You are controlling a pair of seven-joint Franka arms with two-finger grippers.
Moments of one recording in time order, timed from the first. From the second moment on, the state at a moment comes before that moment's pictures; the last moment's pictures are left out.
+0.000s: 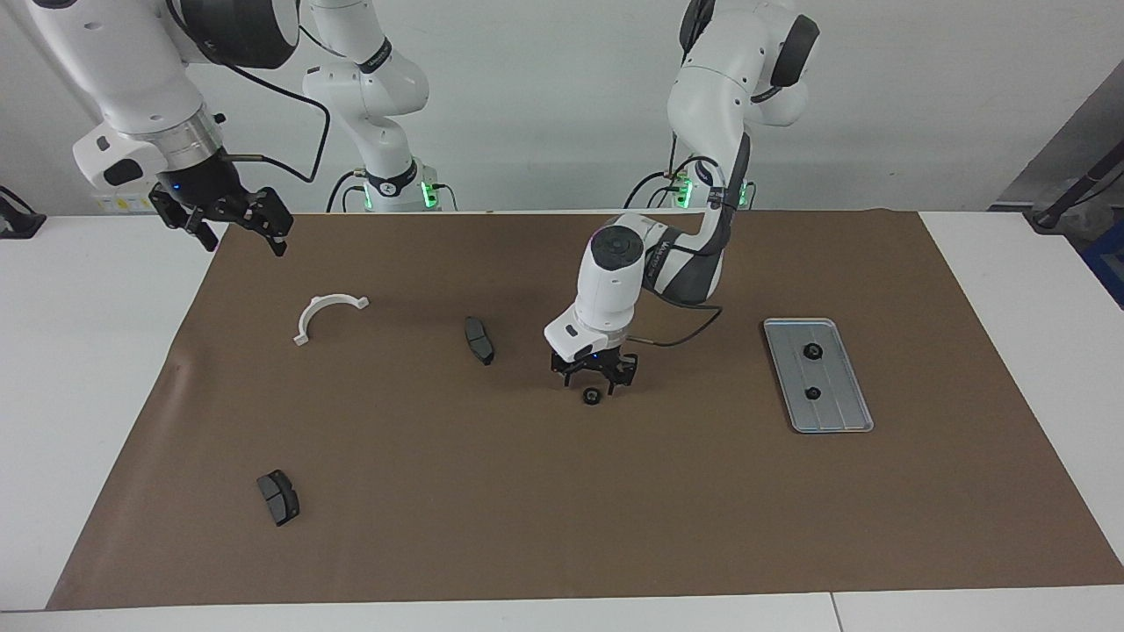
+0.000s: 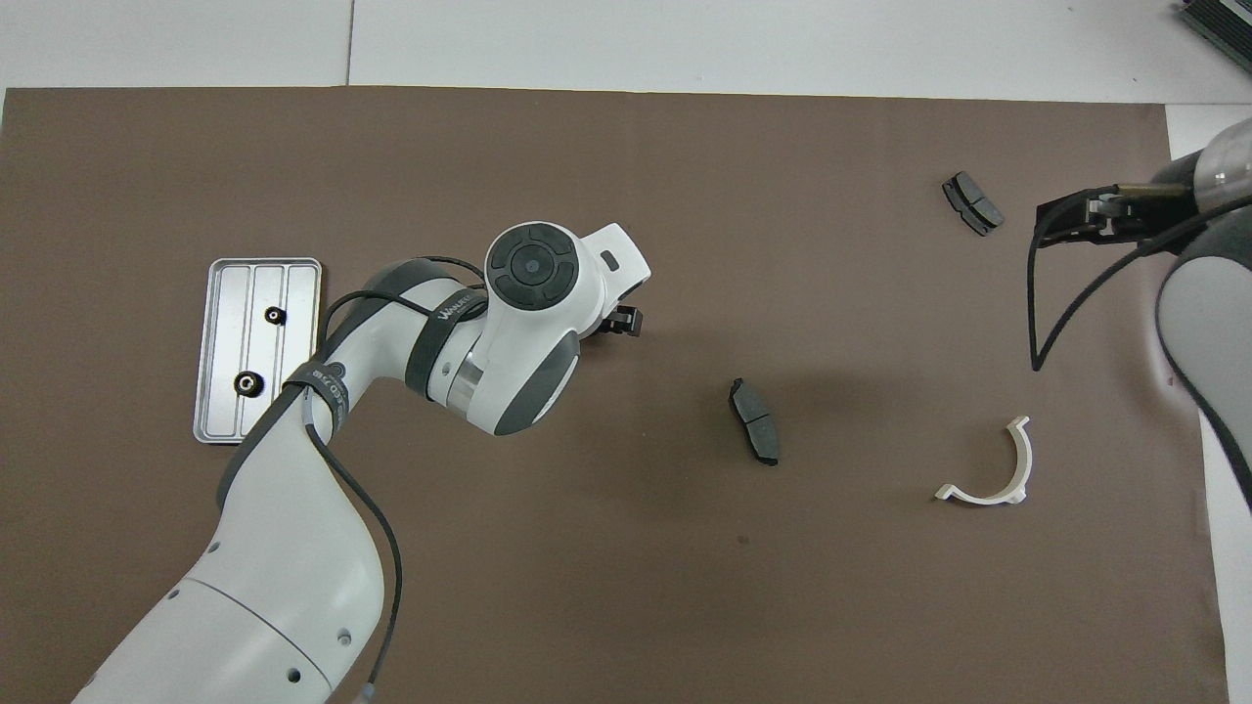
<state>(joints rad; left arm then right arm) -0.54 0.54 -0.09 -1.66 0.04 2.30 -0.36 0.07 -0.01 -0.13 -1.62 -0.02 1.59 0.05</state>
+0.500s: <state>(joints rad) -0.54 0.54 -0.09 -1.67 0.05 2.31 -0.35 0.04 -0.01 -0.11 -1.64 -0.02 1.57 0.05</state>
